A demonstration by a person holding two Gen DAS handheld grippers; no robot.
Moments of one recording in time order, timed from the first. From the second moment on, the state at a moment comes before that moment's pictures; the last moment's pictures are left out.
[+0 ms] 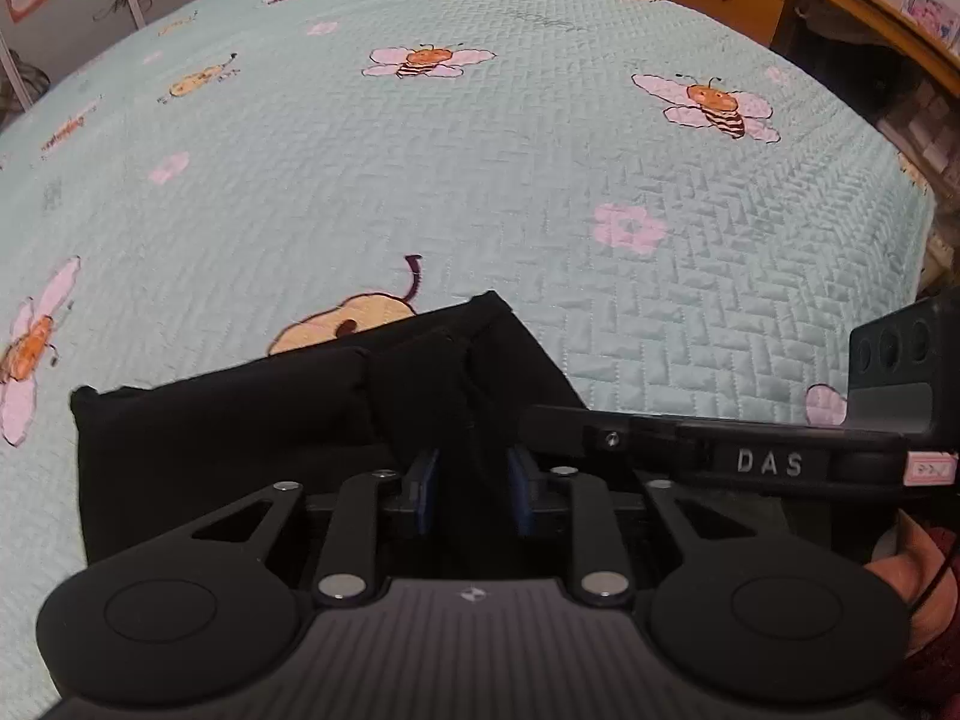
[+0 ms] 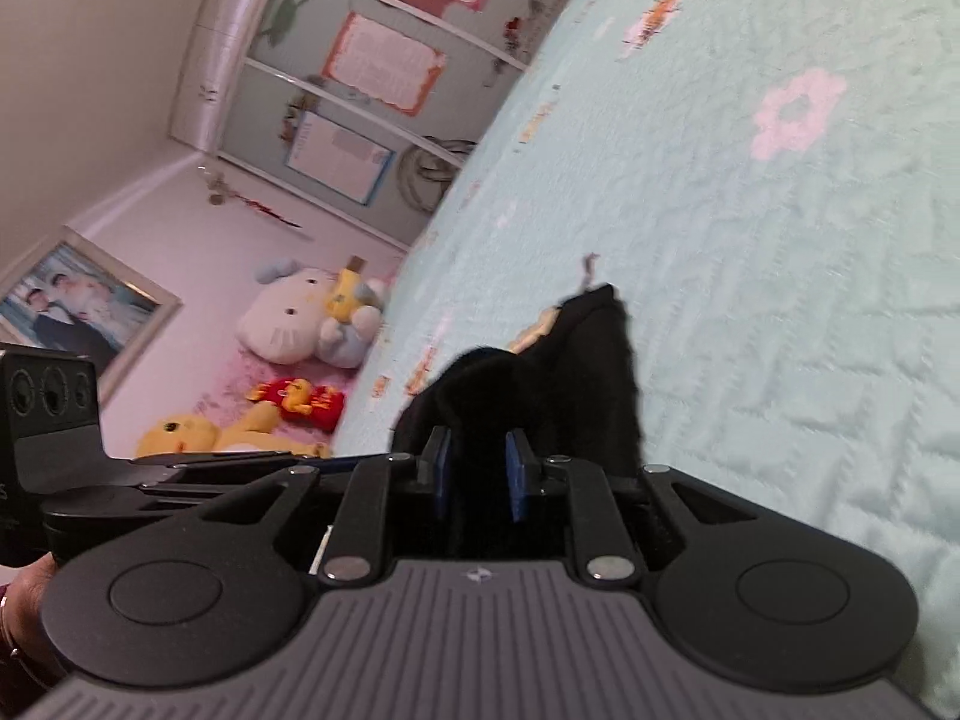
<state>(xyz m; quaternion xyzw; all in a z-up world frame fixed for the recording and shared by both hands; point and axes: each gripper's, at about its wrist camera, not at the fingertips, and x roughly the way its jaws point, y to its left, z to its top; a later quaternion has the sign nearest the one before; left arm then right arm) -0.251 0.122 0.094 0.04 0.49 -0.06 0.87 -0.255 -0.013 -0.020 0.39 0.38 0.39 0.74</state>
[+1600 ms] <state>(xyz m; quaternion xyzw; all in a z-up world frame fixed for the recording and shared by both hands) -0.279 0.158 0.092 -0.17 0.43 -0.07 0.89 -0.237 -0.023 -0.029 0.41 0.42 0.41 0.70</state>
